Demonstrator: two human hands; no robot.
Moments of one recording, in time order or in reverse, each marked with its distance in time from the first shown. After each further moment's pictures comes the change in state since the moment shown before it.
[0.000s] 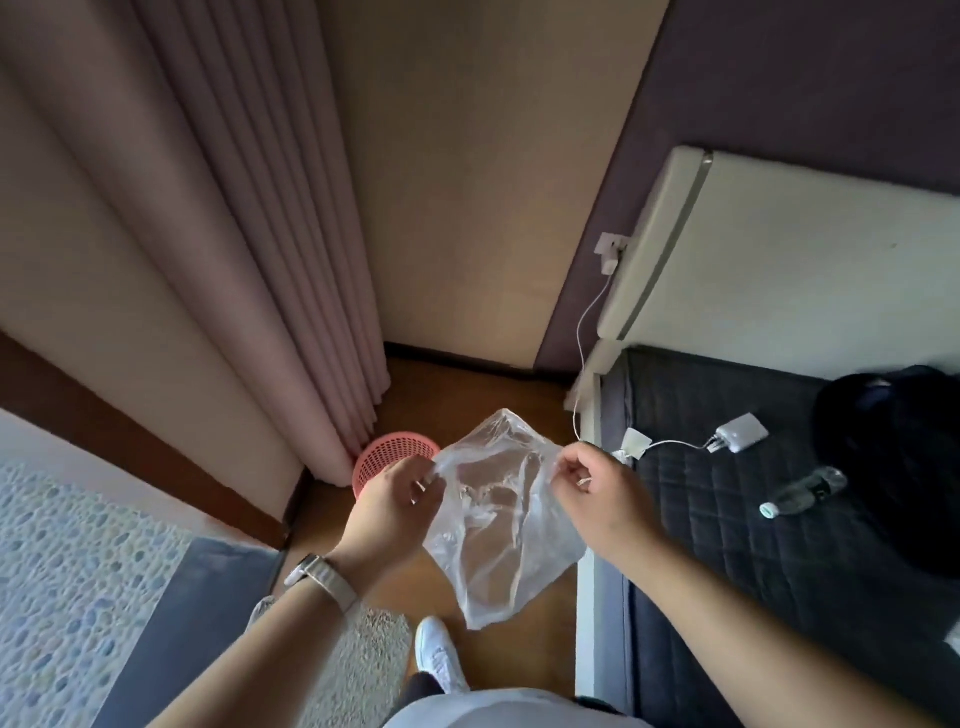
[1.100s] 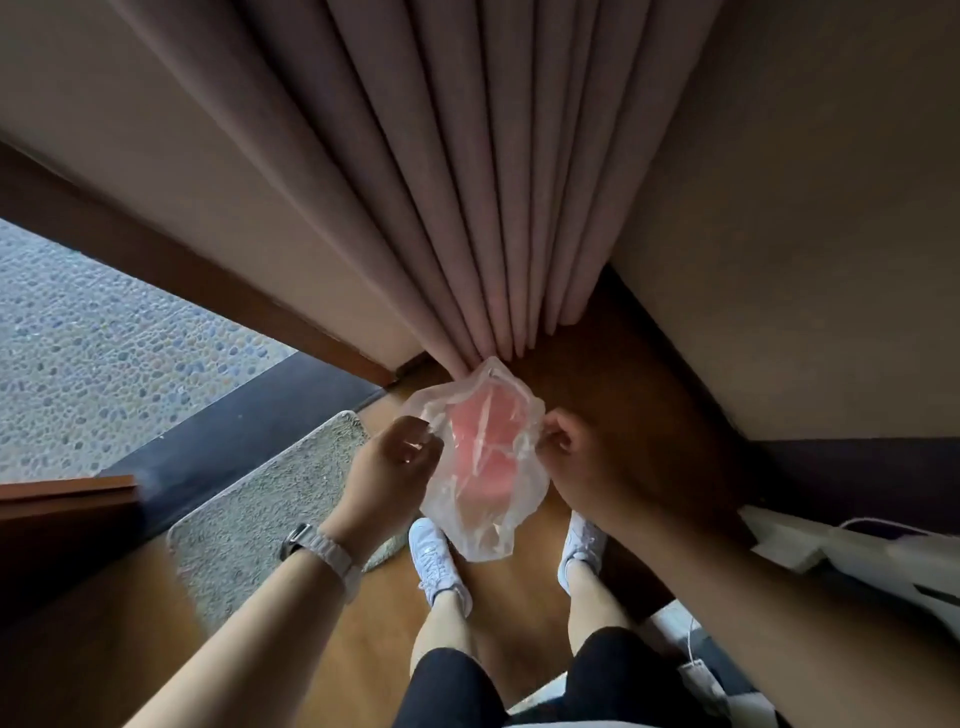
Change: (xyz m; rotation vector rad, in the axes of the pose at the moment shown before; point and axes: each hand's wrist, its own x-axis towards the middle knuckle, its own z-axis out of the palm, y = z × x) left_hand 0.213 -0.082 0.037 -0.238 0.524 -0.966; right_hand 0.389 0.020 0.204 0.117 -0.941 -0.209
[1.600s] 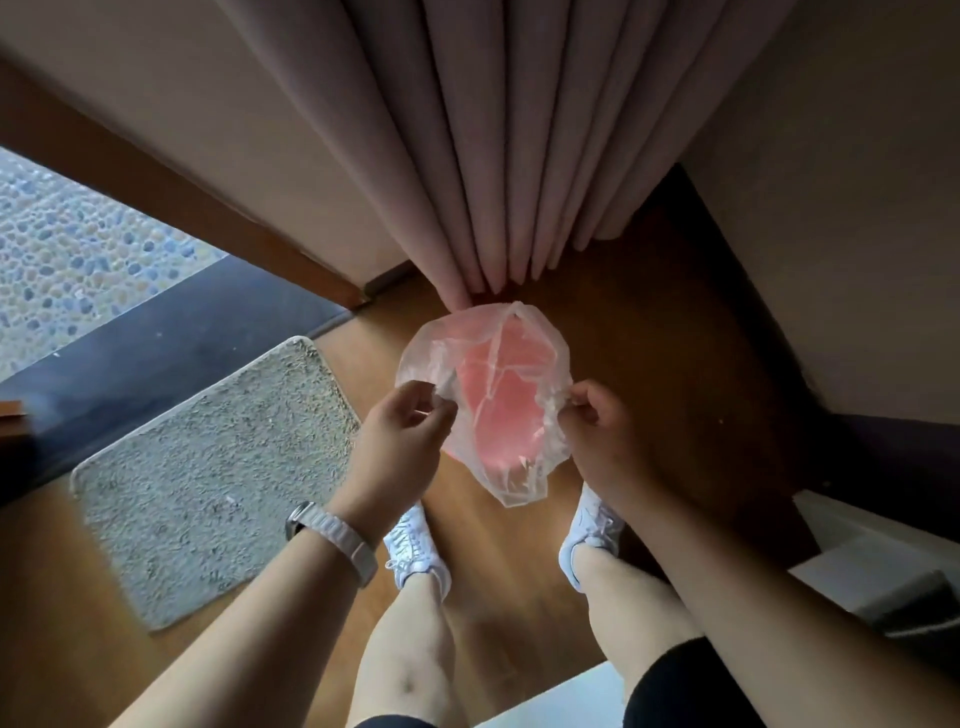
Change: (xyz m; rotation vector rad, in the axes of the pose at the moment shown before) left_hand 0.118 -0.158 0.159 -0.285 -0.032 -0.190; right_hand 0.119 0.198 0.096 0.025 0.062 0.185
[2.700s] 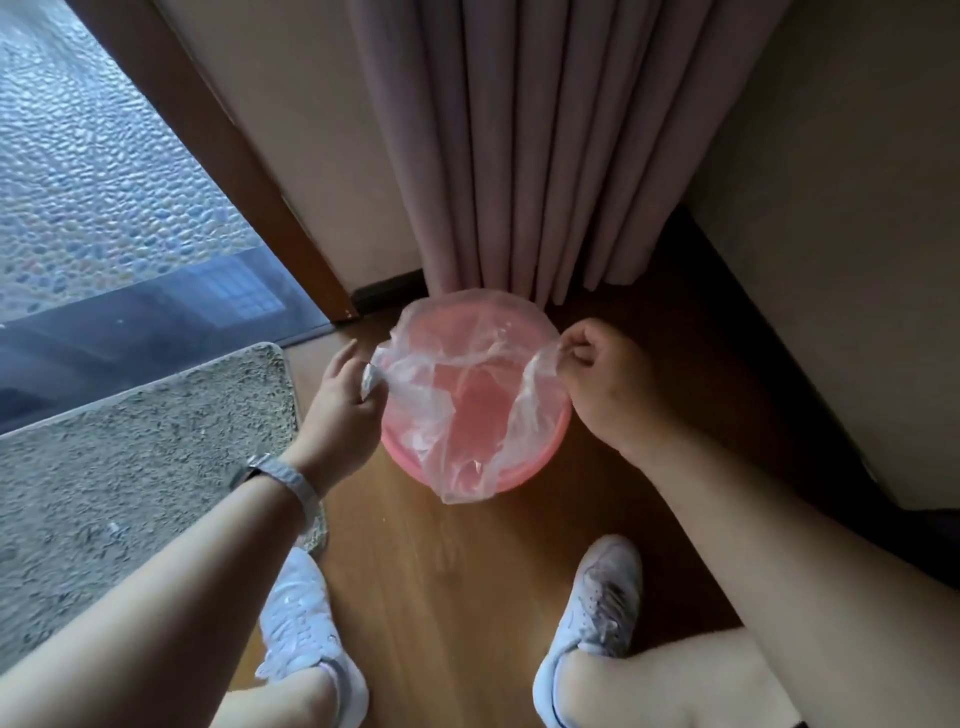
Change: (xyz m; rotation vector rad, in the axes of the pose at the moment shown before) left_hand 0.085 -0.180 0.070 0.305 0.253 0.295; right_hand 0.078 0.106 0.012 -0.240 0.048 -0.454
